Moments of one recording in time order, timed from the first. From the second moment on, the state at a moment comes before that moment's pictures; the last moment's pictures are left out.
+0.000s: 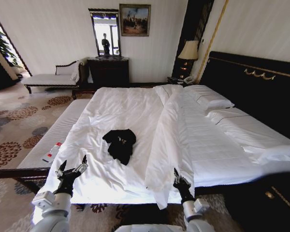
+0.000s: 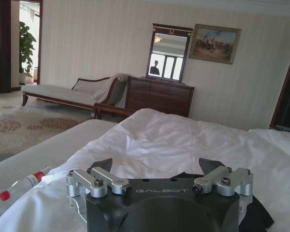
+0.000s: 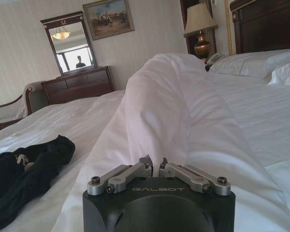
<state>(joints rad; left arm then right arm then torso) 1.86 -1.39 -0.78 -2.40 -0.49 0.15 -0.19 -1.82 1.50 0.51 2.10 0.29 0.05 0.02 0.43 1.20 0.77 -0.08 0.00</state>
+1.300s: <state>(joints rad) 1.86 -1.38 -0.77 -2.40 -0.49 0.15 -0.19 -1.76 1.47 1.02 2.20 0.42 0.06 0.09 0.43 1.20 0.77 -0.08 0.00</state>
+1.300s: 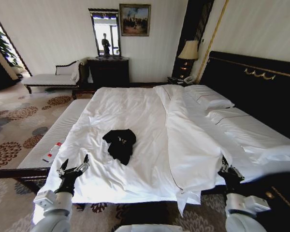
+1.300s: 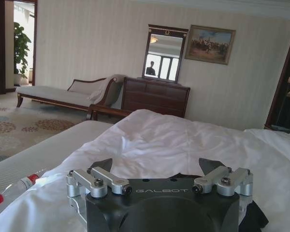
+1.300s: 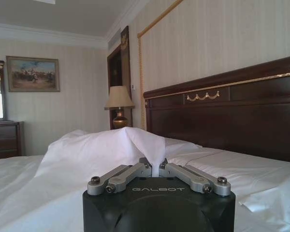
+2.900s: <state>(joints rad) 1.89 -1.41 -0.79 -2.41 -0.48 0.15 -0.20 -1.43 1.14 1.35 1.24 0.47 0.23 0.16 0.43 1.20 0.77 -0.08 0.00</state>
